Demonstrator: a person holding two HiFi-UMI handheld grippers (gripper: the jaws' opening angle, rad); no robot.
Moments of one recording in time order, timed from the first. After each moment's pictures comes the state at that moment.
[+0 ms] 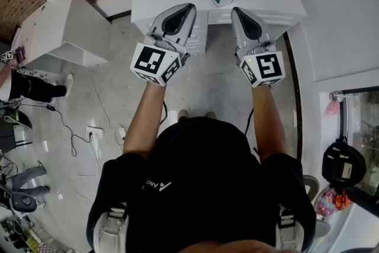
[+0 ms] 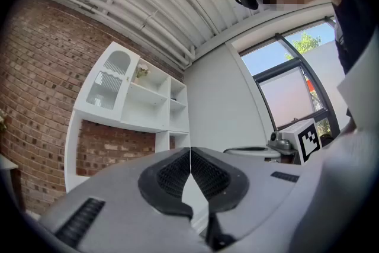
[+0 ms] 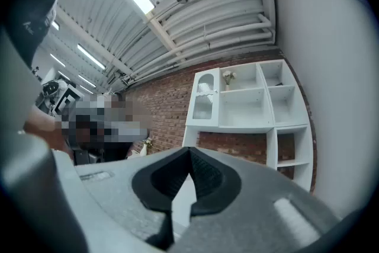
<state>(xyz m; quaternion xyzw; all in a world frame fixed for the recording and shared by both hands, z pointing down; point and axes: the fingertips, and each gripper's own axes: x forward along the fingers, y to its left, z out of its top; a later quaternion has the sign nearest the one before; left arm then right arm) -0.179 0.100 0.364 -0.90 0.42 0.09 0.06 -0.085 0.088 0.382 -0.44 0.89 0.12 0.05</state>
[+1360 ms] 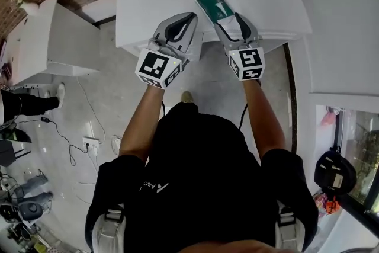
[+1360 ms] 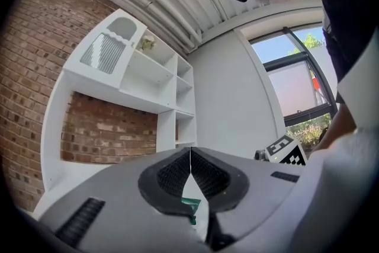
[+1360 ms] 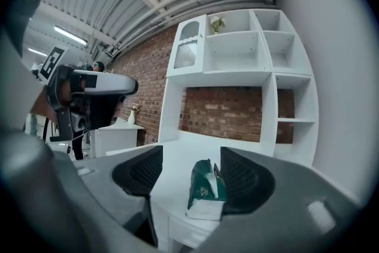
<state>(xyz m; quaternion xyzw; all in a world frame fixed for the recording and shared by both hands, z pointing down) -0.166 -0.093 0.449 -0.92 0.39 0.06 0.02 -0.079 -0.134 0.540 -0.48 0.87 0.02 -0.09</state>
